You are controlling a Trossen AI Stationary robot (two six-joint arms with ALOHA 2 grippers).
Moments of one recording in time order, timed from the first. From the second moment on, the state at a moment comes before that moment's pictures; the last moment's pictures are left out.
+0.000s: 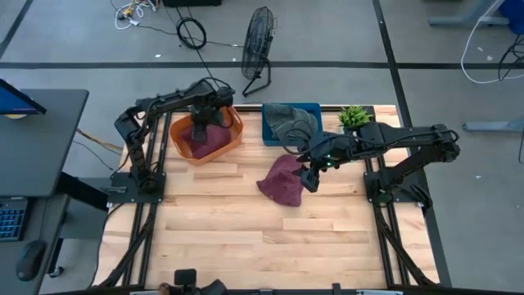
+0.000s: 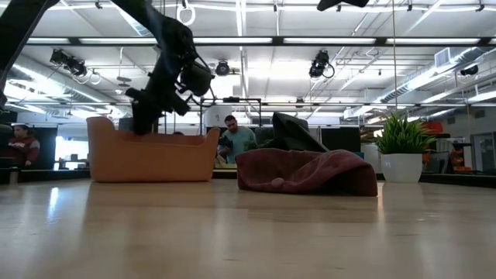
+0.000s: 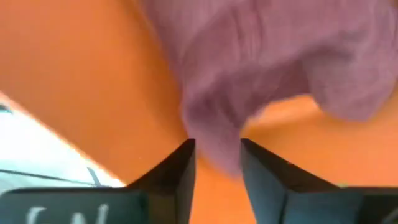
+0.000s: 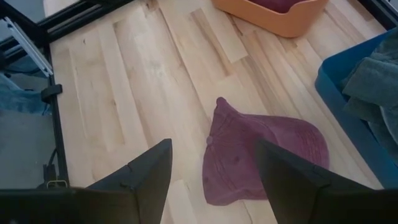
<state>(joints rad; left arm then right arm) 0.69 1.85 1.46 -1.38 -0.35 0.58 0.13 1.41 1.57 -1.04 0.12 0.51</state>
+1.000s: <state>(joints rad) 0.38 1.72 2.25 -1.56 -0.21 0.17 0.12 1.52 1.16 -0.98 0.31 1.00</state>
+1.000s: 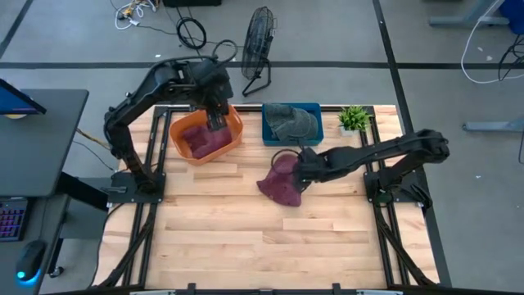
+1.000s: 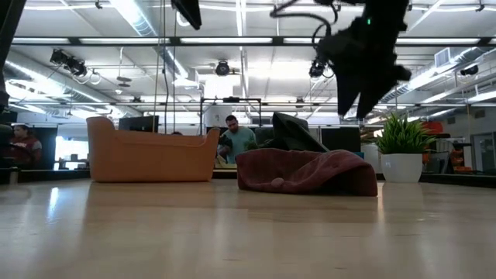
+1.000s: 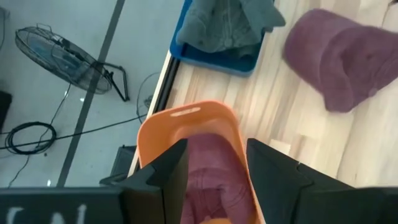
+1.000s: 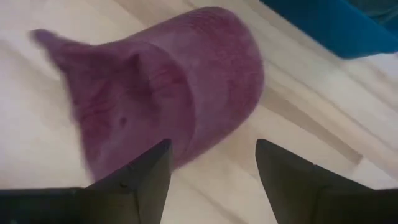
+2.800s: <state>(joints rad) 0.05 1.84 2.25 -1.24 -0.10 -0.15 0.12 1.29 0.97 -0.37 0.51 0.99</state>
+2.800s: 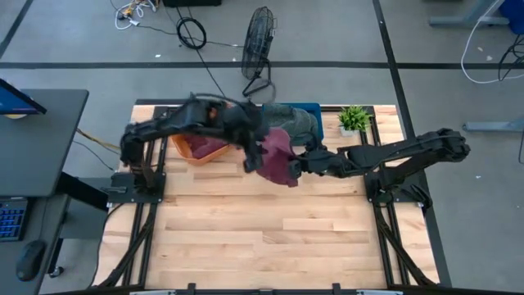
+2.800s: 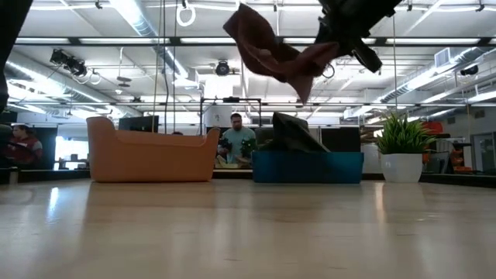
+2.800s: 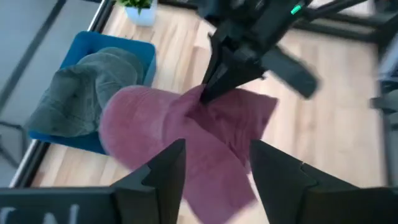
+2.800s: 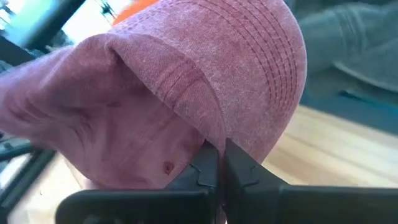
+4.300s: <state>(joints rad) 0.06 2.03 2.25 -1.42 -0.27 -0.02 0.14 1.30 0.97 -0.25 0.43 0.68</state>
